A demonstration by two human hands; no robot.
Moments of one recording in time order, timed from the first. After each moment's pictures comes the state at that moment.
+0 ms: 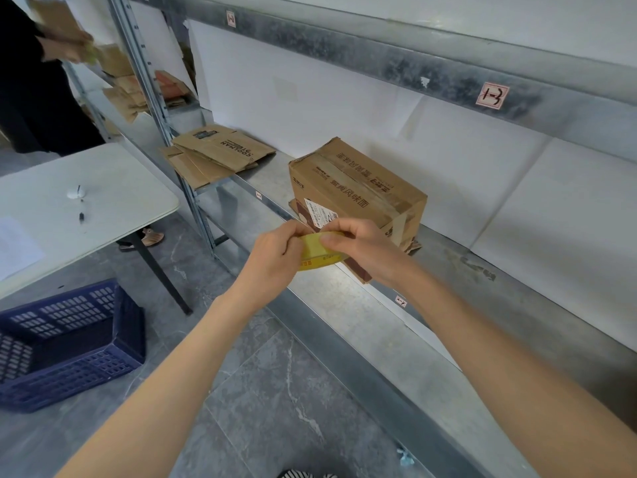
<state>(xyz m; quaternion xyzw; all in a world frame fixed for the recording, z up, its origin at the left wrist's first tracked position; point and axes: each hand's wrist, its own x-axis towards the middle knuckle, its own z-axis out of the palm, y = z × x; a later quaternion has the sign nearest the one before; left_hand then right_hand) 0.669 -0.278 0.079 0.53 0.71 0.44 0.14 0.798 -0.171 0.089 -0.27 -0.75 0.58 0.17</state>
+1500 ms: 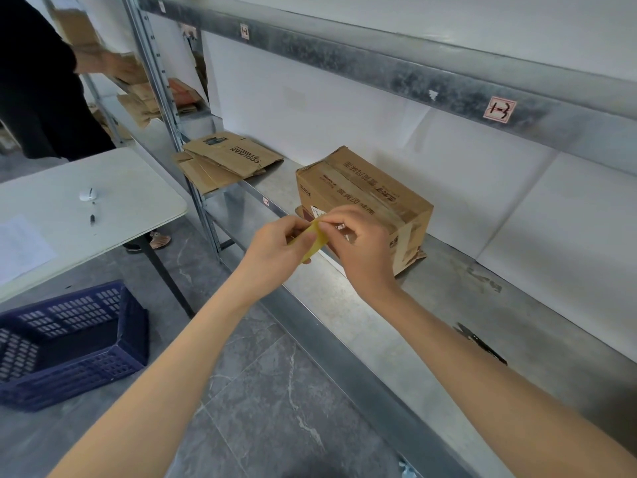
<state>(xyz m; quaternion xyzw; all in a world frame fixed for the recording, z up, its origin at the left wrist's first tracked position) 0.662 -0.283 0.104 0.48 0.70 0.48 0.24 0.780 -0.193 0.086 -0.22 -0.80 0.32 0.46</state>
